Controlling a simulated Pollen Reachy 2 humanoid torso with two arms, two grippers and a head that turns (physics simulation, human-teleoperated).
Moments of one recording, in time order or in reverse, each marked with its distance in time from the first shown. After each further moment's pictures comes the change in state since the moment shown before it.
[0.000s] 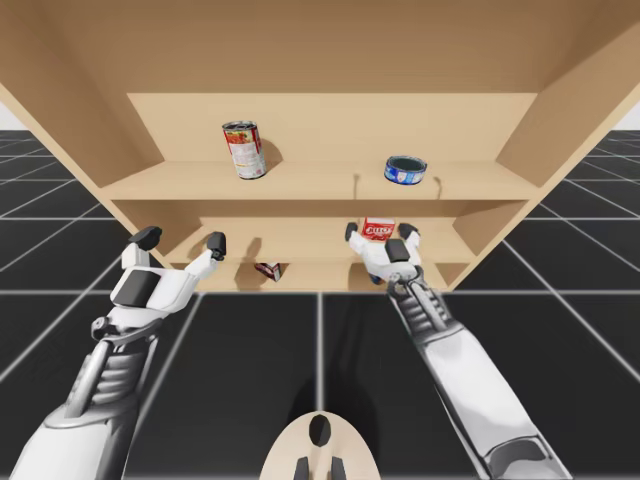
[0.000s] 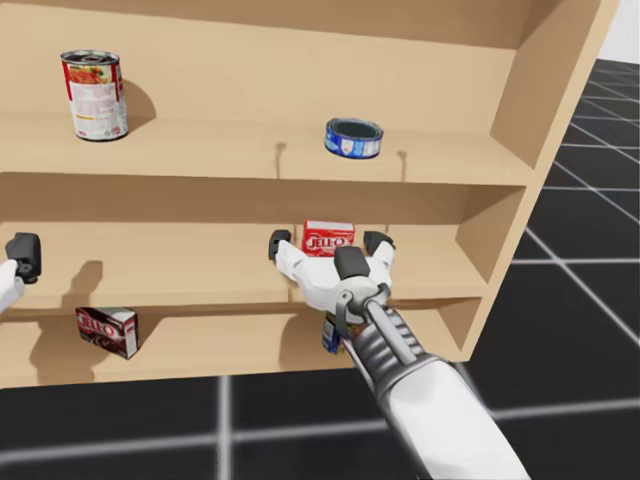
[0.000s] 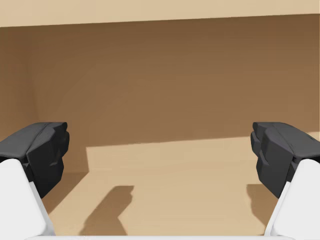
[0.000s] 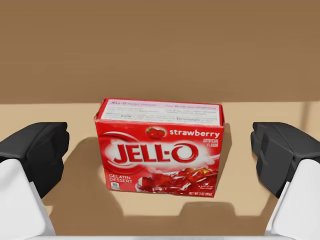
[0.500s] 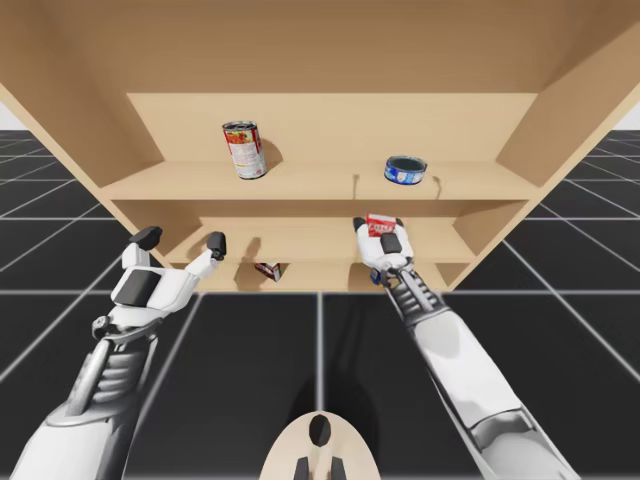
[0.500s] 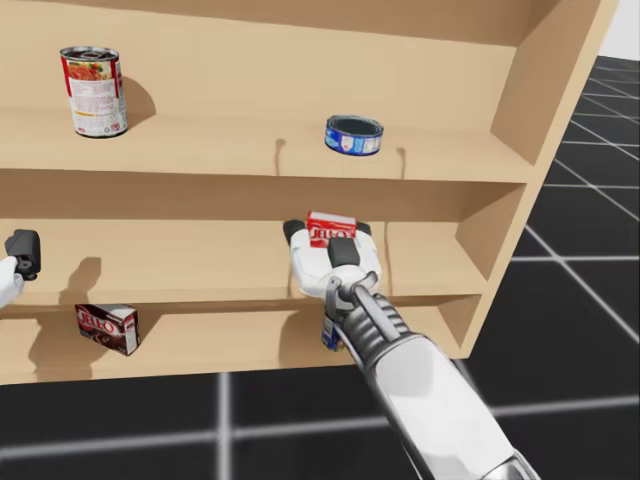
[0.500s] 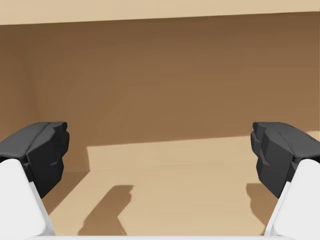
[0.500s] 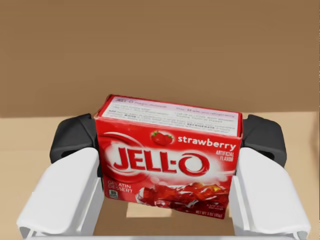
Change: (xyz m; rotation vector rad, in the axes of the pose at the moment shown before) left arm -0.001 0.001 -0.001 0.001 0.001 -0.001; right arm -0.008 0.002 -0.028 -0.031 0.004 0.003
